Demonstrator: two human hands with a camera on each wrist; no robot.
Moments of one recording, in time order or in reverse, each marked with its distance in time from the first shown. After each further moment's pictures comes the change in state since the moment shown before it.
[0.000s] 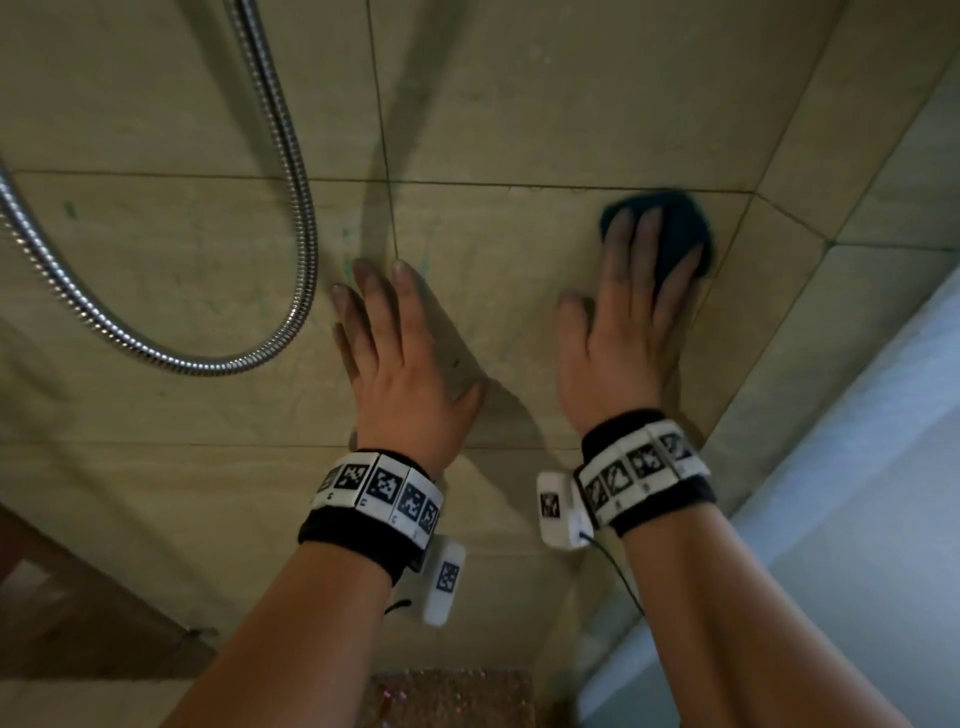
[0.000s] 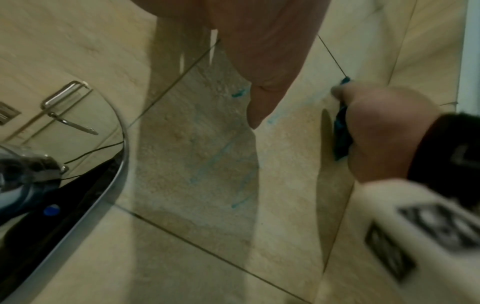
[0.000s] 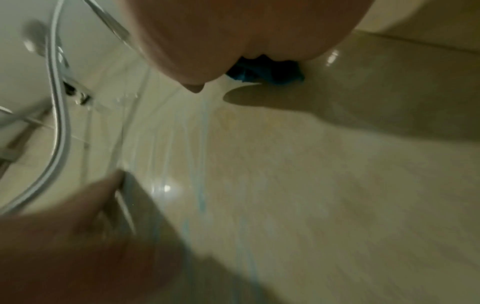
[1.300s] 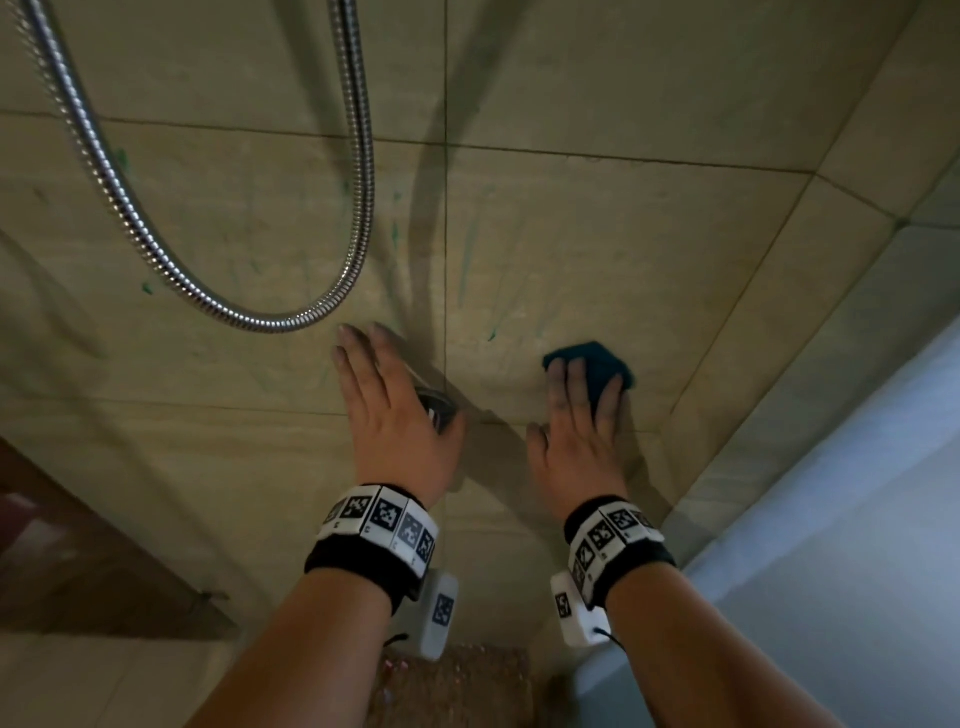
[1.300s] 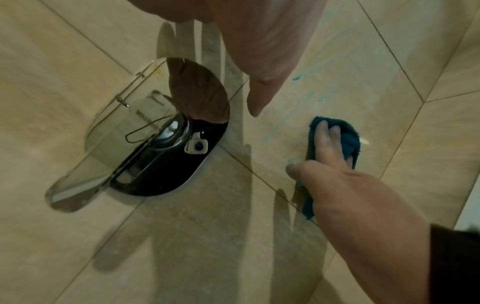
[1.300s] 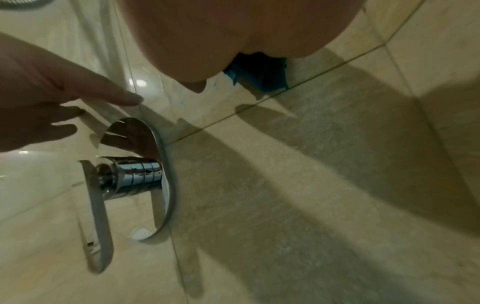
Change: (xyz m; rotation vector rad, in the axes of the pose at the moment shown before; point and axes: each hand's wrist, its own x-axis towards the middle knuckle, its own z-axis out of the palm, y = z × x) left_hand -0.061 -0.056 0.013 -0.078 -0.027 -0.153; right_hand -0.109 0.045 0.075 -0.292 -0.421 0.038
